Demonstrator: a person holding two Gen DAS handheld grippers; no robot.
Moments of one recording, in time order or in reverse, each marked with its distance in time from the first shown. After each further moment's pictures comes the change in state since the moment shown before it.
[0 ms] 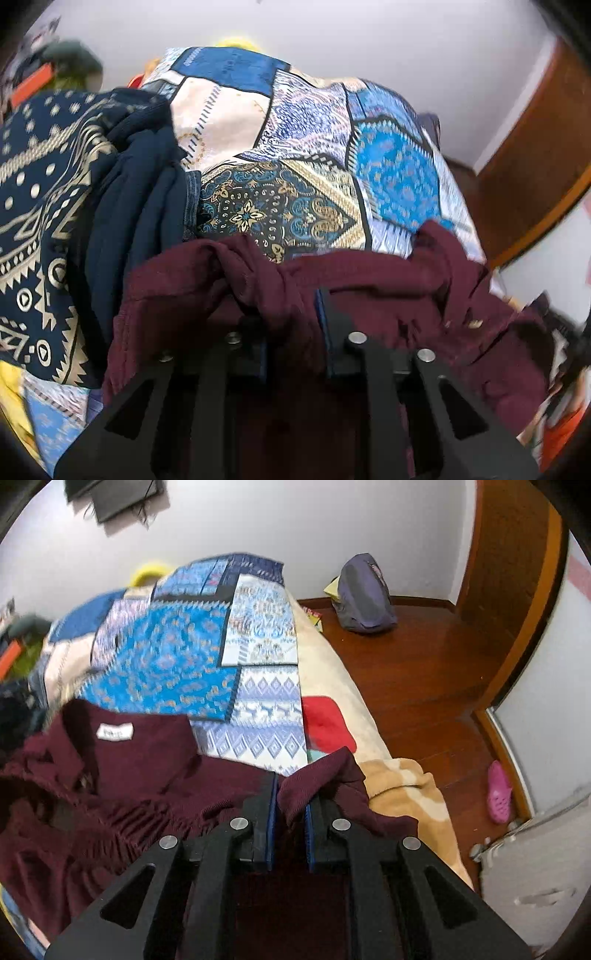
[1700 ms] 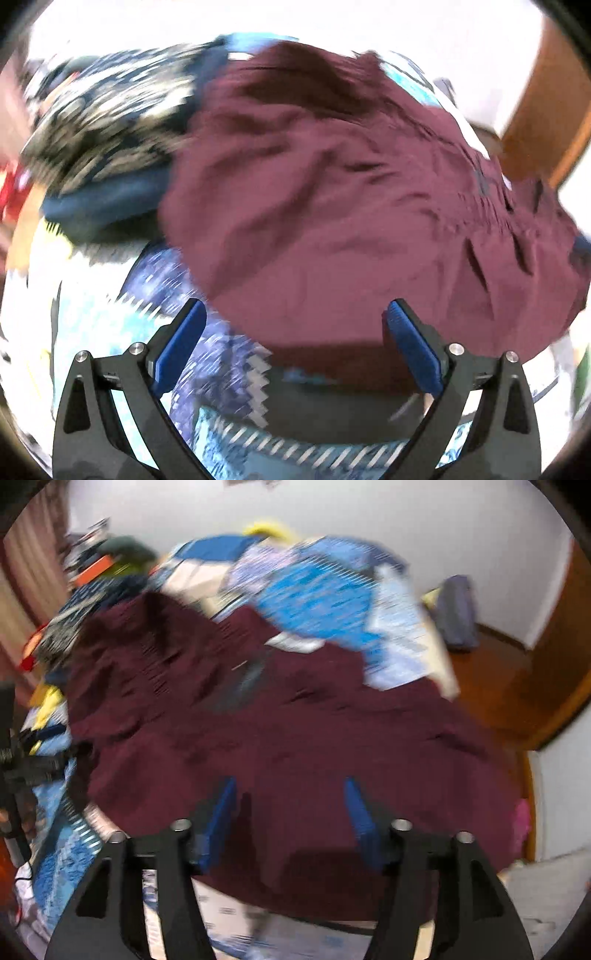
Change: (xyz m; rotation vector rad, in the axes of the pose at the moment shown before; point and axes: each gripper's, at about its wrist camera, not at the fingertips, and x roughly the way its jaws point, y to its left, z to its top) left arm -0.058 0.008 -0.147 0.005 0.011 0.159; right arm -0.064 0.126 -0.076 -0.317 0.107 0.240
